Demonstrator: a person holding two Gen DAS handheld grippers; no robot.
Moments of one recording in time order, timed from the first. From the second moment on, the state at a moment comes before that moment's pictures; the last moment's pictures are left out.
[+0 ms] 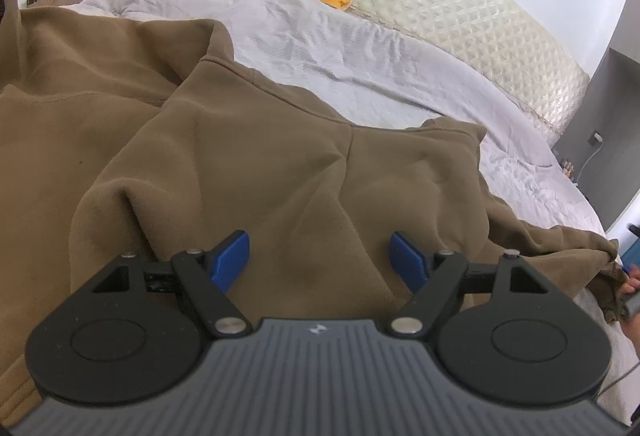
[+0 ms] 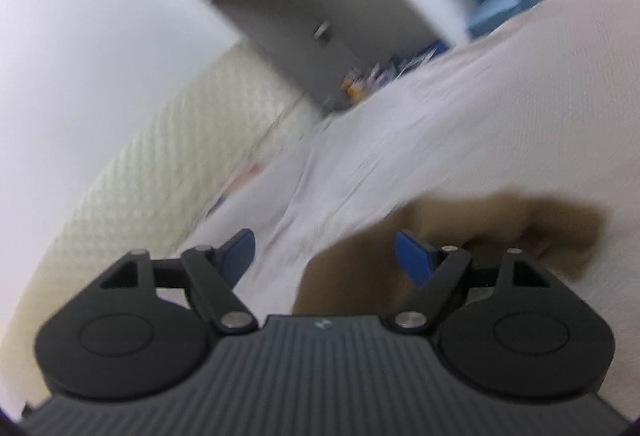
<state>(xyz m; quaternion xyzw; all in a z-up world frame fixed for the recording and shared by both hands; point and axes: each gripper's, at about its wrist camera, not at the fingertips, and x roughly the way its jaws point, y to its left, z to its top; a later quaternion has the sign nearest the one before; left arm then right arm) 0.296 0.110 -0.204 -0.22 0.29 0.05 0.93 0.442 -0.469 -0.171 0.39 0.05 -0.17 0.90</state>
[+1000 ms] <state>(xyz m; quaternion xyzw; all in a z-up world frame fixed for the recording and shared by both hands) 0.299 0.115 -0.211 -0.24 0.28 0.07 0.93 0.439 -0.545 -0.227 0.45 0.08 -0.32 0.83</state>
